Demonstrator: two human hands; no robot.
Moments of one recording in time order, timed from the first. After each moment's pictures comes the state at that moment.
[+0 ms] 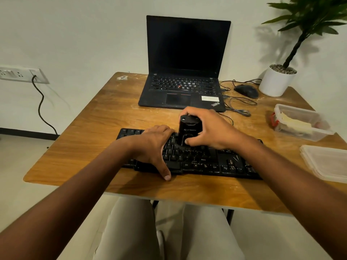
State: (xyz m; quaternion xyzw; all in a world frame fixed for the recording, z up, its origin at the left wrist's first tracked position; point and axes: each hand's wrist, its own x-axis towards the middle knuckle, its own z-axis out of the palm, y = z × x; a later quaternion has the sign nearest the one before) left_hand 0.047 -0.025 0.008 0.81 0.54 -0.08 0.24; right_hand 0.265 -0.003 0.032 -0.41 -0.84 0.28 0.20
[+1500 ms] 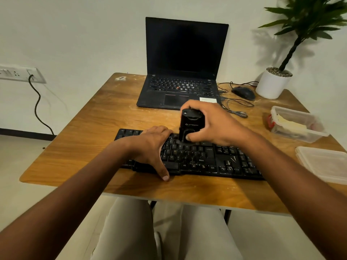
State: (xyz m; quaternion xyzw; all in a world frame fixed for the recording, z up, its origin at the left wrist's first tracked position) left_hand 0.044 -0.023 0.004 0.81 0.53 -0.08 0.24; right_hand 0.268 -0.014 0.058 -0.42 -0.84 0.28 0.21
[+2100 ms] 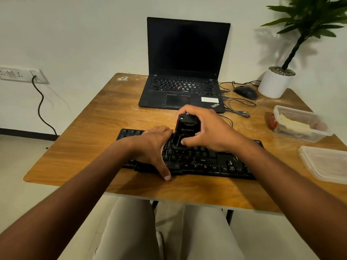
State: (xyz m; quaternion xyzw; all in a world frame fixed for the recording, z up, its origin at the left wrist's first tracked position) left_hand 0.044 -0.022 0.004 0.81 0.53 -0.06 0.24; right_hand 0.259 -0.017 0.042 -0.40 -0.84 0.30 0.22
